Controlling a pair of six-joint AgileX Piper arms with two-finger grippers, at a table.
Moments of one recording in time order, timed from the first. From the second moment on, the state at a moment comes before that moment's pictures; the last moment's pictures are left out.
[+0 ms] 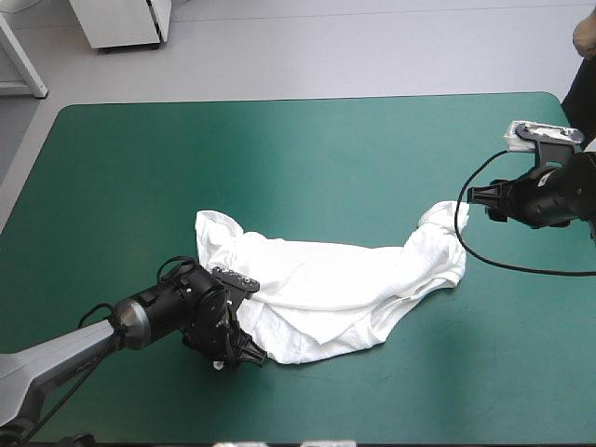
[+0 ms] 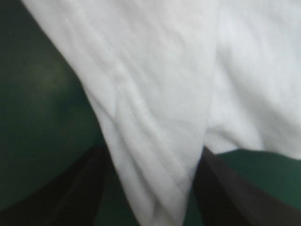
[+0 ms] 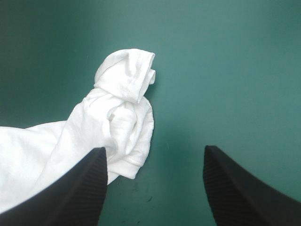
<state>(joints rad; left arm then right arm) -0.72 1.45 -0.83 0.02 0.98 -0.30 -0.01 1.31 -1.36 0.04 1.12 0.09</state>
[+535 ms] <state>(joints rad) -0.72 1.50 -0.84 -0.04 0.97 -0.30 -0.01 1.31 -1.30 0.06 1.18 0.07</state>
